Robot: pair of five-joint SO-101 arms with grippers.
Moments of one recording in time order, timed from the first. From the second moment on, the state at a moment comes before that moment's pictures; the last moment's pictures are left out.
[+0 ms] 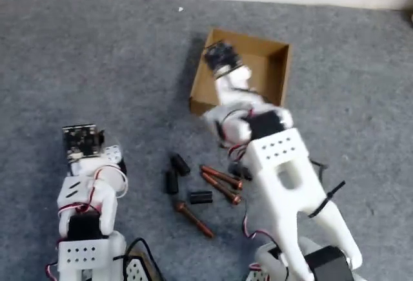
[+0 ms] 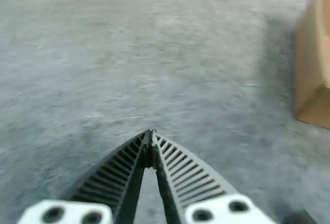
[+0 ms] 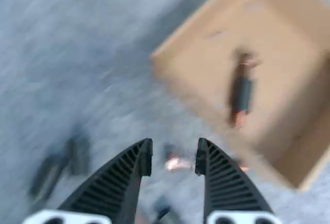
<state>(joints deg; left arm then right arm) -10.9 -93.1 96.0 34.6 7.6 -29.0 -22.9 28.2 56.0 12.5</state>
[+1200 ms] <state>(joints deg) -18.9 -93.1 96.0 32.3 7.6 -46.9 2.7 25.0 55.3 9.8</state>
